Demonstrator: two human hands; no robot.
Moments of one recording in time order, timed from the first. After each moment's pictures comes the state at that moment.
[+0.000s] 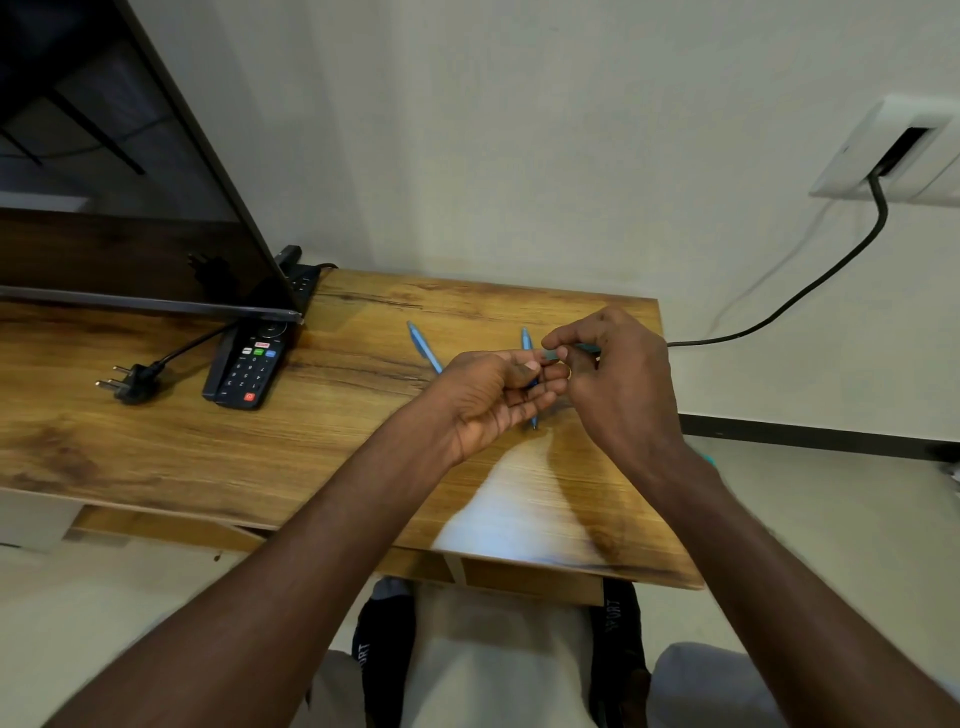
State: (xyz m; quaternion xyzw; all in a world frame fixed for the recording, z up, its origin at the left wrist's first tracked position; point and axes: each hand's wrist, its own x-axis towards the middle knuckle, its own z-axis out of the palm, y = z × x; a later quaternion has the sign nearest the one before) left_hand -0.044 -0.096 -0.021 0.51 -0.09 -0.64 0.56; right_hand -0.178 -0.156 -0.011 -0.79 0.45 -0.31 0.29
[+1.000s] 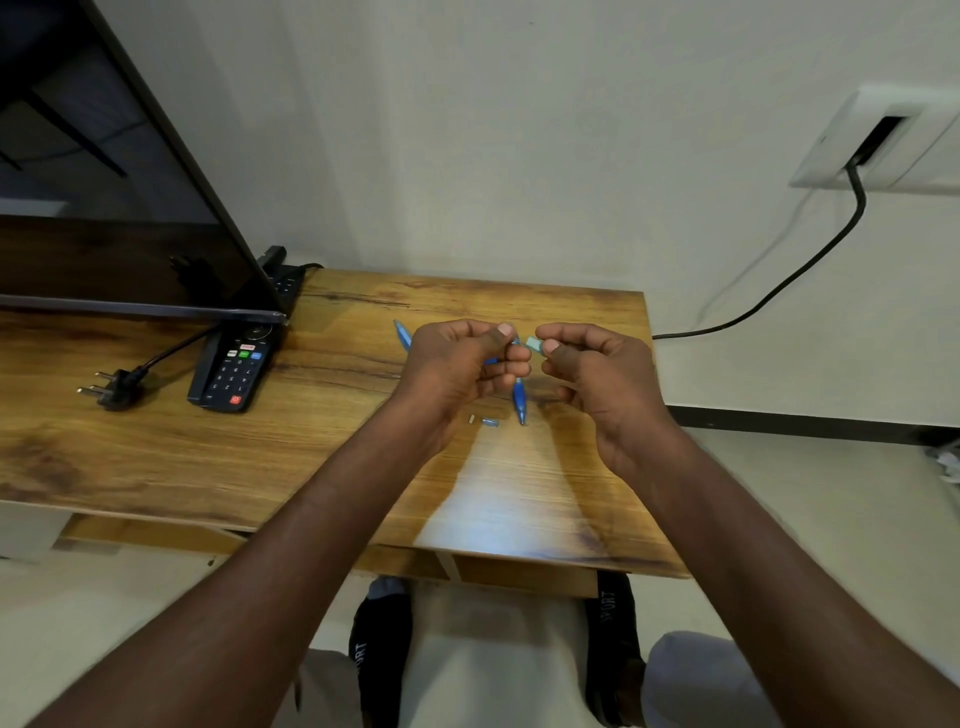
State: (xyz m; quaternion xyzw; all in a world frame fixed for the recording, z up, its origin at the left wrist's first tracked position) left_hand -0.037 -0.092 -0.014 0.62 -0.18 -0.49 0.58; right_hand -0.179 -0.156 -0.018 -0.48 0.51 -0.33 0.63
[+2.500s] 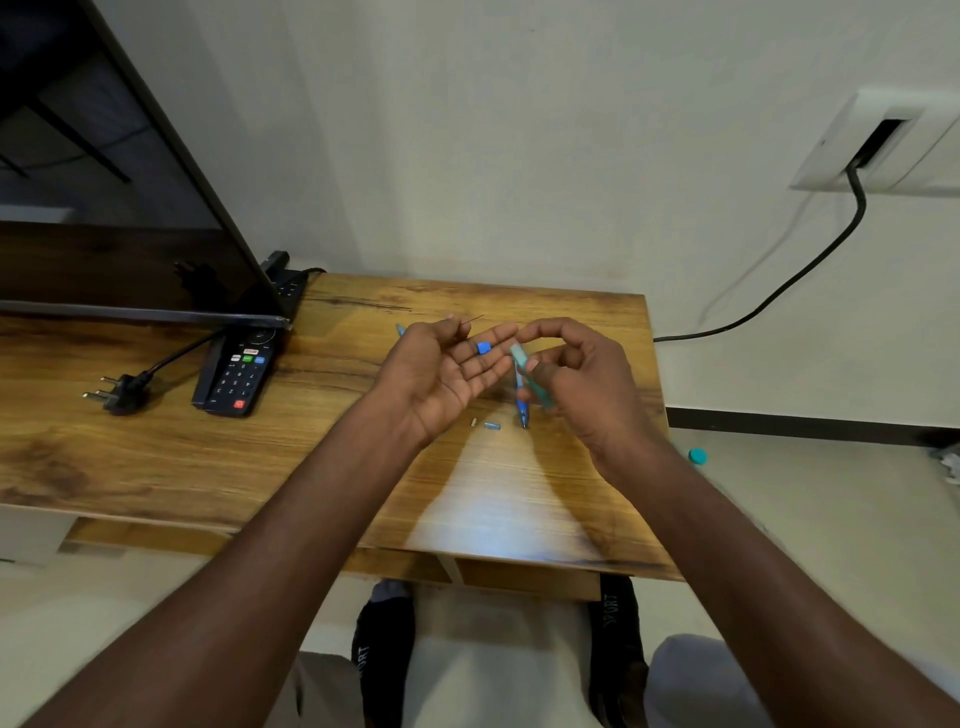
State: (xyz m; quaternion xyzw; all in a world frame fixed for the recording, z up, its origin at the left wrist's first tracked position) left_hand -0.016 -0.096 -0.011 0.47 -0.01 -0.60 0.65; right_hand -0.173 -0.149 -0.018 -0.62 0.45 -0.30 0.57
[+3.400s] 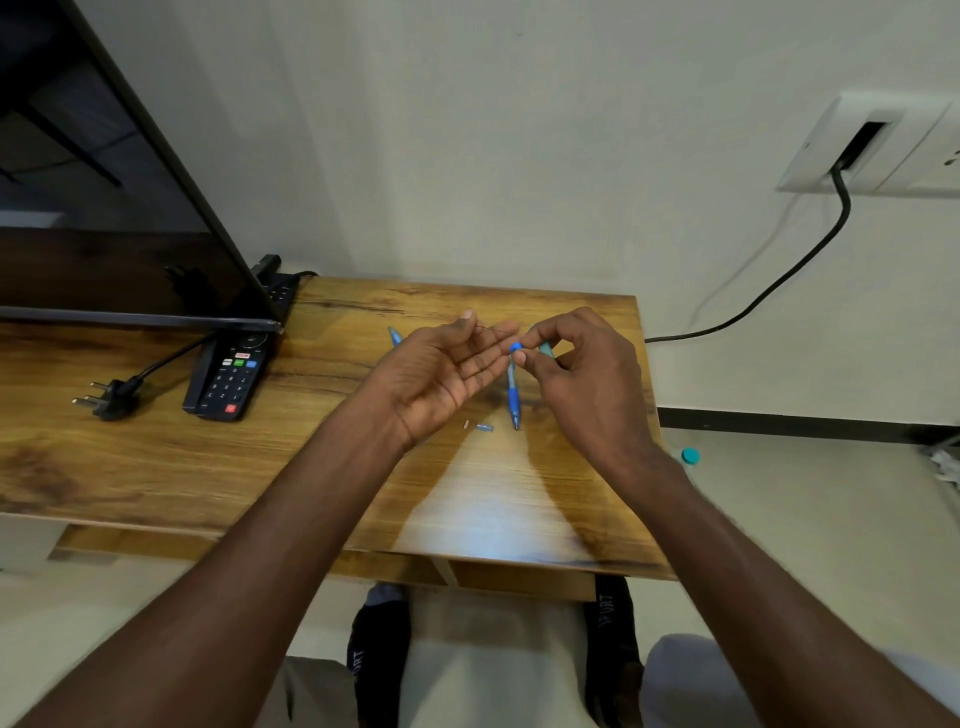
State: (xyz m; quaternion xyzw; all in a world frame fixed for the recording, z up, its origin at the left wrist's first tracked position) left_hand -0.015 -0.097 -0.013 0.46 -0.08 -0.63 0.63; right_hand -0.176 -0.158 -0.029 -0.75 0.44 -0.35 0.33
